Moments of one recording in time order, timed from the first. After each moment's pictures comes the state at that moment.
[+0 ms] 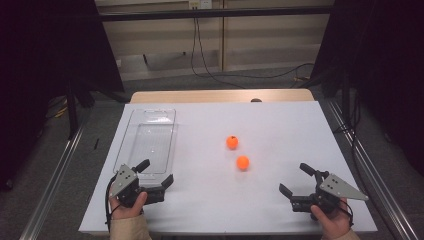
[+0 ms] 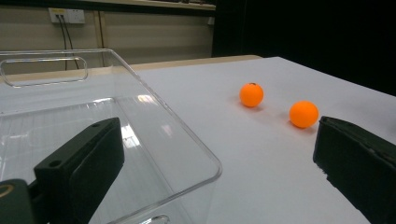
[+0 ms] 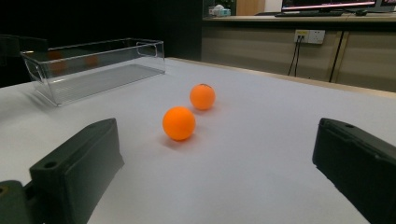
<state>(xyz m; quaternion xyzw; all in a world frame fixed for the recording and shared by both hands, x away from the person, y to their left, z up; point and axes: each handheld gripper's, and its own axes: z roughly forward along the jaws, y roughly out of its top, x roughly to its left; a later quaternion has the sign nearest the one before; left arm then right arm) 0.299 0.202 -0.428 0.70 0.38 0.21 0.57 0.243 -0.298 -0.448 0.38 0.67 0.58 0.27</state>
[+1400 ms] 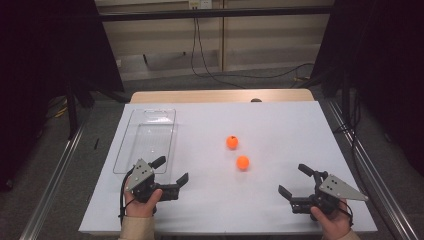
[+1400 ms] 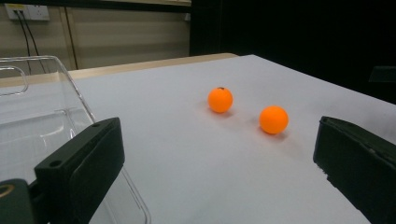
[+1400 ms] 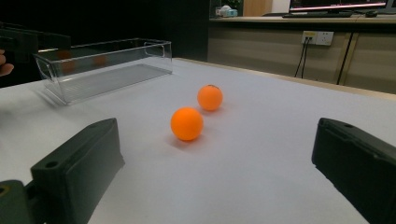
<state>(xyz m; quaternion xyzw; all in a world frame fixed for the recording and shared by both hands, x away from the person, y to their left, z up) 0.307 0.166 -0.421 0.71 0.35 0.18 0.58 0.241 -0.296 -0.447 0.37 0.67 0.58 0.27</state>
